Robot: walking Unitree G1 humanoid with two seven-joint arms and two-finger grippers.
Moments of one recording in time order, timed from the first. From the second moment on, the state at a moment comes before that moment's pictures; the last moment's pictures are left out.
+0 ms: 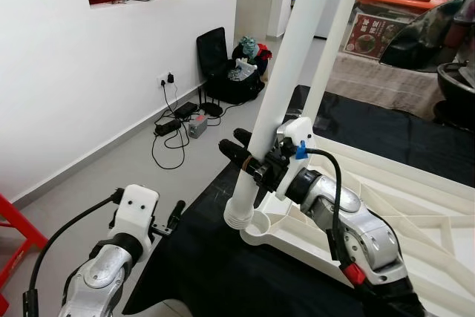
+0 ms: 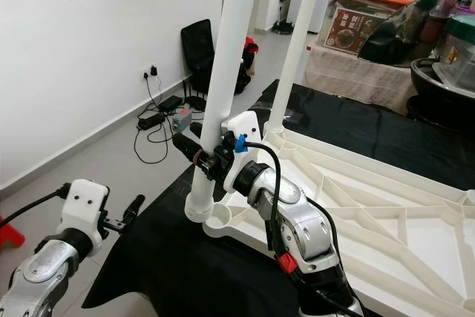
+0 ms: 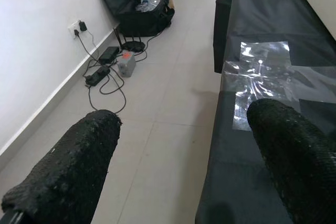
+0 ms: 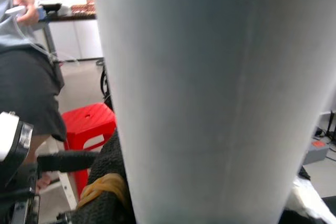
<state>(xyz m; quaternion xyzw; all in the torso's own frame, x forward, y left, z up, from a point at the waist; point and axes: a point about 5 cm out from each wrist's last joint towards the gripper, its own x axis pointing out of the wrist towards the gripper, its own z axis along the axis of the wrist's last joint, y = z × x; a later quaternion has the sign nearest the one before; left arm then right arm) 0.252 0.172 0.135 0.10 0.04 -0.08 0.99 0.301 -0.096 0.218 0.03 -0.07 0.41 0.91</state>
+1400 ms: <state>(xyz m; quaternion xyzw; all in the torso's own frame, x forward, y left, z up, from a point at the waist) 0.249 0.164 0.131 0.11 0.05 -0.16 0.98 0.284 -0.131 0.199 0.02 -0.09 0.40 0.91</state>
